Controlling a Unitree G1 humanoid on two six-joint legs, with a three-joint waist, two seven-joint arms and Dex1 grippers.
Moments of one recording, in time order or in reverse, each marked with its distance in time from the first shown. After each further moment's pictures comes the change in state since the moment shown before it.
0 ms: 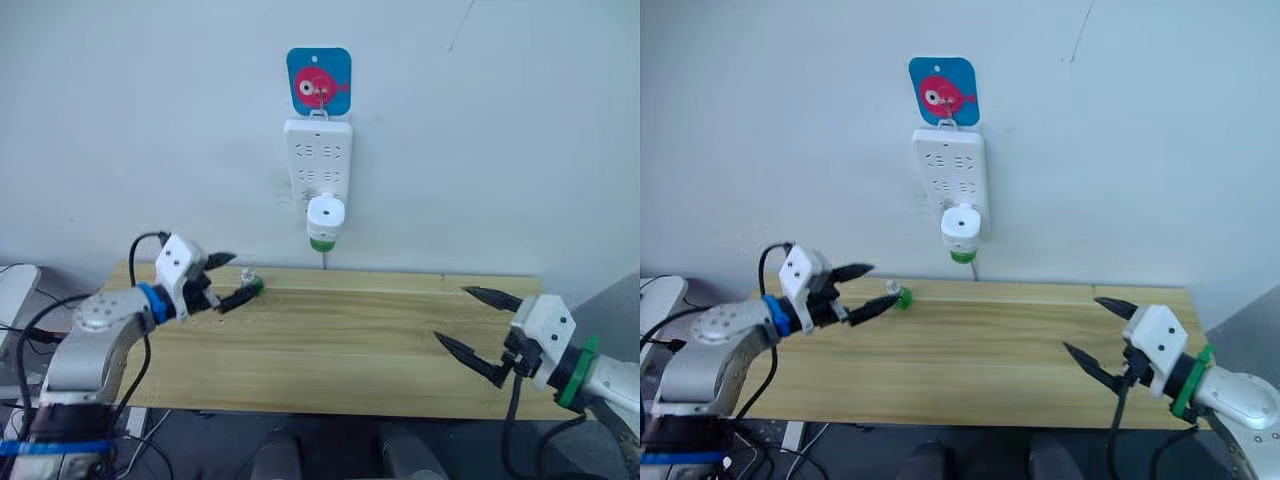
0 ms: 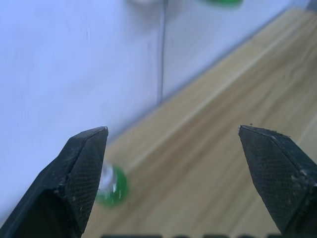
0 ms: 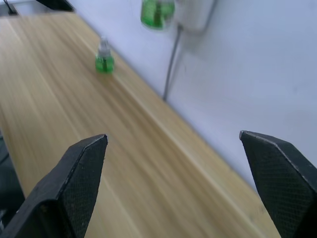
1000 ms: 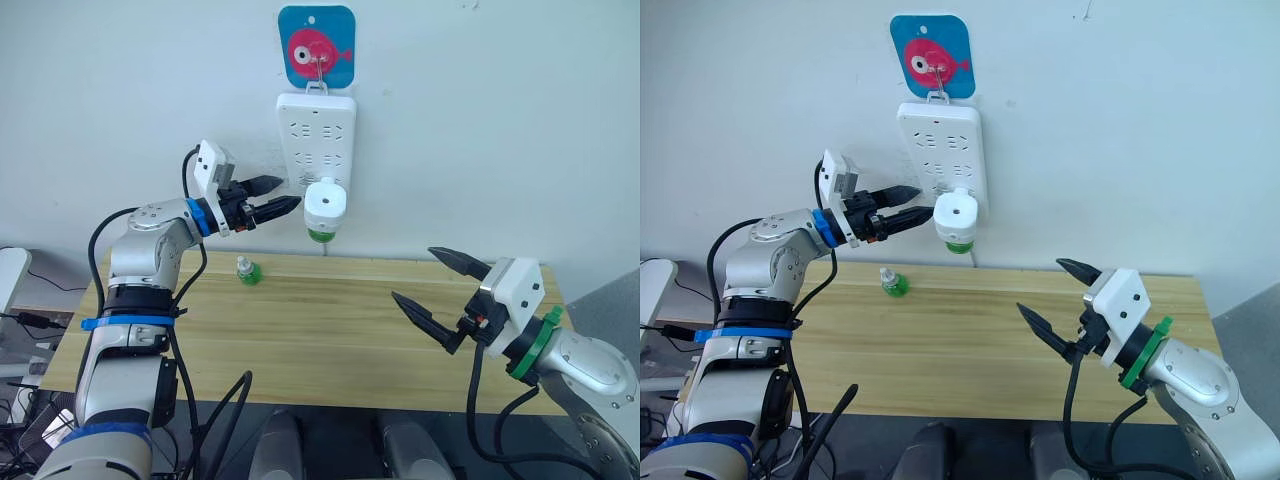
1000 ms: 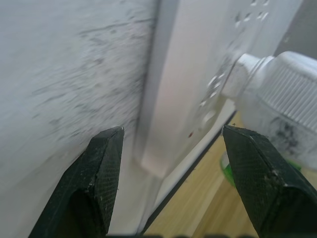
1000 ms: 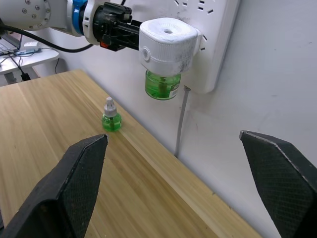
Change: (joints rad) left arm -0.569 -0.182 -0.107 0.548 0.026 -0.093 -0.198; right arm -0.206 0.077 0.143 -0.121 0.076 0.198 -0.226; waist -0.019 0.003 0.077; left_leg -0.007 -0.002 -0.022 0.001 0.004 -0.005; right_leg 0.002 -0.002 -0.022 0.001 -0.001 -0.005
